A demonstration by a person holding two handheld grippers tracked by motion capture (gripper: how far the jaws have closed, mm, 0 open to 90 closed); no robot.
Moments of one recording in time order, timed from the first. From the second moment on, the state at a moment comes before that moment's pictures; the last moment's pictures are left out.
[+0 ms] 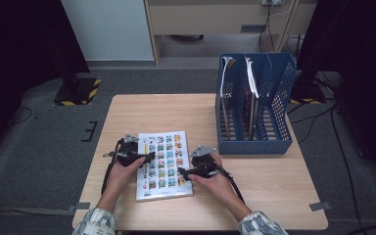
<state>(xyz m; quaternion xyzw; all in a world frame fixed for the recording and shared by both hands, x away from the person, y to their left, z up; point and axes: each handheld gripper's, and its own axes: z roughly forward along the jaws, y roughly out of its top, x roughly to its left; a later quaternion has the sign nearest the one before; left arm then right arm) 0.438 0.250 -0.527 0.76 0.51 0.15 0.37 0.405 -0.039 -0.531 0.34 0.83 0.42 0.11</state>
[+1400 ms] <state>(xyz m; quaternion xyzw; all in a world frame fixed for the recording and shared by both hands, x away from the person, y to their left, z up) 0.433 0.230 -0.532 0.76 0.50 0.12 0.39 0.400 -0.046 -0.537 0.36 0.83 0.42 0.06</state>
